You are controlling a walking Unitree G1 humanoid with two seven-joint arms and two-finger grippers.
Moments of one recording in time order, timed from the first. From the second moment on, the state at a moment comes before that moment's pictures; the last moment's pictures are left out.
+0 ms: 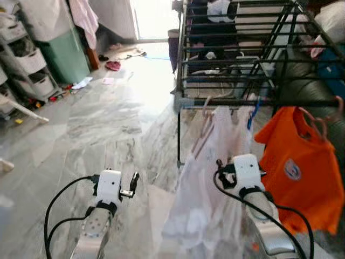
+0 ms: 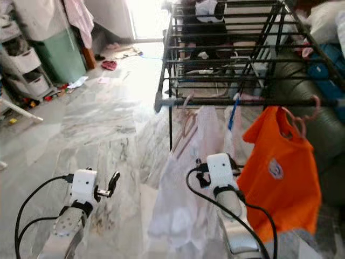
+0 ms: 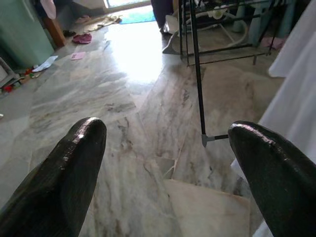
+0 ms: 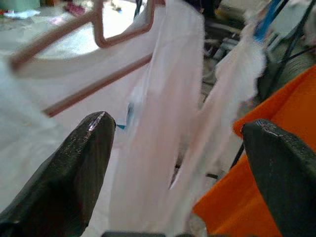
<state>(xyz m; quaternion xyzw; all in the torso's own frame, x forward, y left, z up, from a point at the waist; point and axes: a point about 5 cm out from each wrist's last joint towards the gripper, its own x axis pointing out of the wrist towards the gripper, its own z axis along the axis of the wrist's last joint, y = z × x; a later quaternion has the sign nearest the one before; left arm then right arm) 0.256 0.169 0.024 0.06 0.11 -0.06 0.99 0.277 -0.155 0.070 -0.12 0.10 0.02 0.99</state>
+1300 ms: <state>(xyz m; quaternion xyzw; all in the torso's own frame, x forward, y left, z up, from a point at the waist) 0.250 0.172 -0.006 0.05 0.18 -0.08 0.98 0.268 -0.170 0.031 -0.10 0.18 -0.01 0.98</state>
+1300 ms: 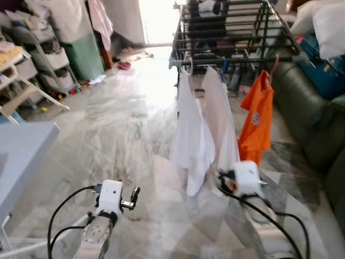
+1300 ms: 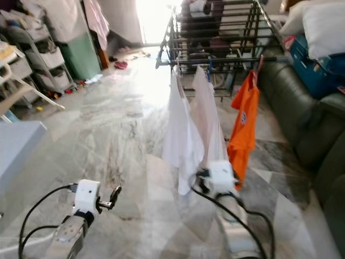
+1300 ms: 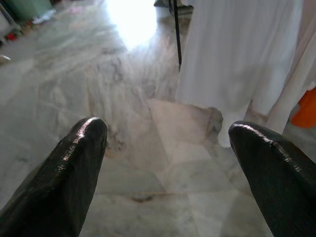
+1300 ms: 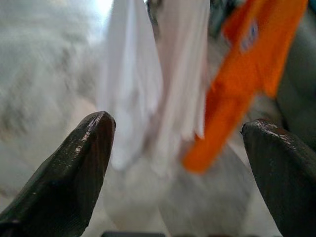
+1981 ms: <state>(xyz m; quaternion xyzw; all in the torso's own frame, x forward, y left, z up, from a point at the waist) 0.195 0.180 -0.077 -0.01 0.43 -0.02 0.90 0.221 -0.168 -0.064 -0.03 0.41 0.00 0.91</state>
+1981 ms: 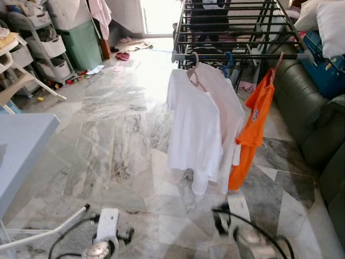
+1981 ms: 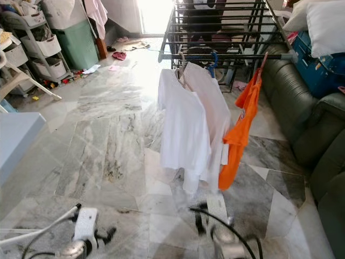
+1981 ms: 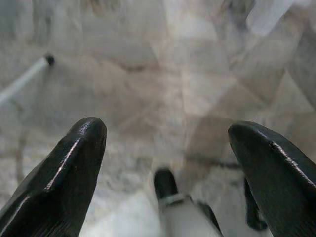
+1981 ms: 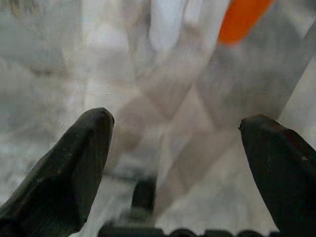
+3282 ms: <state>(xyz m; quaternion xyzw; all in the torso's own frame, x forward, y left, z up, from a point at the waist) 0.177 0.164 -0.090 0.01 0.50 -0.04 0.87 0.181 -0.184 -0.087 -0.10 0.50 0.04 0.86</state>
